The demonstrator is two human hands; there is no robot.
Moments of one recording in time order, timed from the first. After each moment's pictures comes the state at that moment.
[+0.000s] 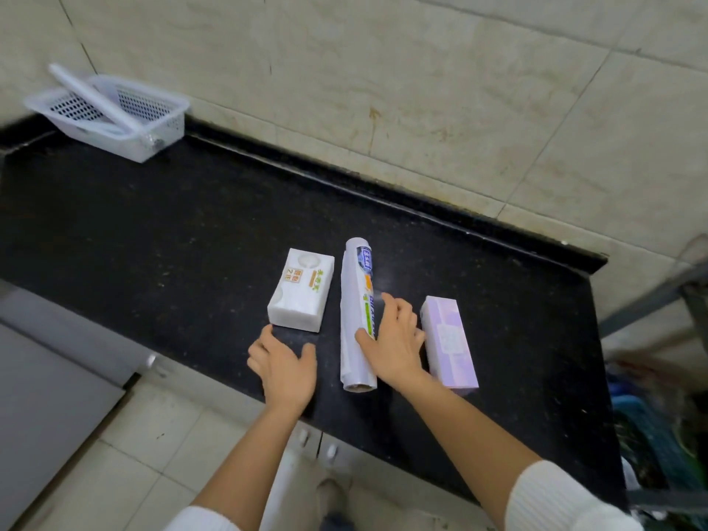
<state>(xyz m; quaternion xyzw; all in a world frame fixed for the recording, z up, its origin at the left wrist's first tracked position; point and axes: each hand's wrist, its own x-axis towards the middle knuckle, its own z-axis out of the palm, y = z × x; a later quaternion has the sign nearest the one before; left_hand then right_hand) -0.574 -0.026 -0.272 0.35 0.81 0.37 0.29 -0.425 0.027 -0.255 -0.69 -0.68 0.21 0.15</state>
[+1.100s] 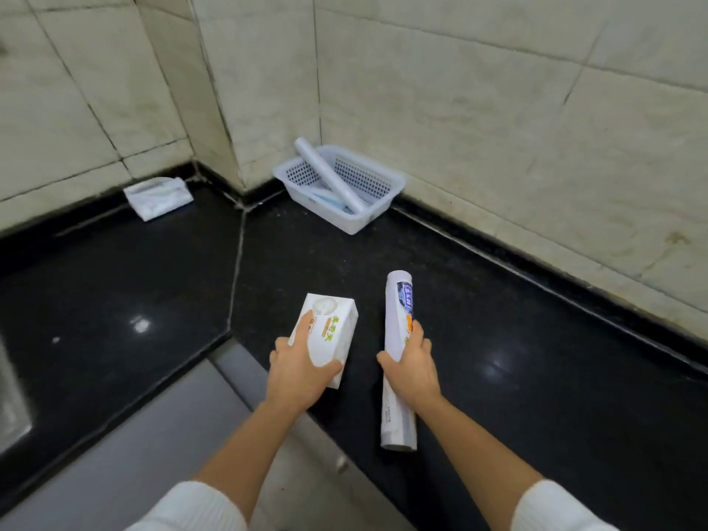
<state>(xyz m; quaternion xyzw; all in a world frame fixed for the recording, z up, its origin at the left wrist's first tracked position) -0.974 0.073 -0.248 0.37 0.86 0.26 0.24 -0.809 0.159 -0.256 -0.62 -0.67 0.38 0.15</state>
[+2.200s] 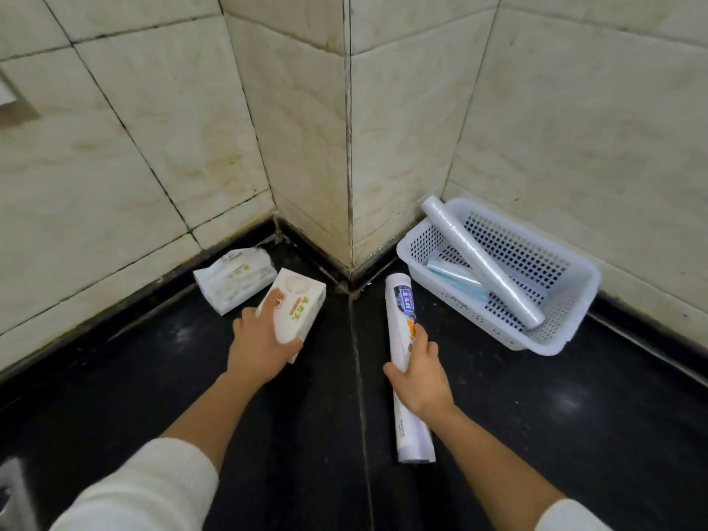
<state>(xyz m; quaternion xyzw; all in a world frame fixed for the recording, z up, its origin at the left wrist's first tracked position) -1.430 0.237 -0.250 0.38 0.89 0.18 0.17 -1.184 0.328 -0.284 -0.56 -0.74 0.37 0.11</state>
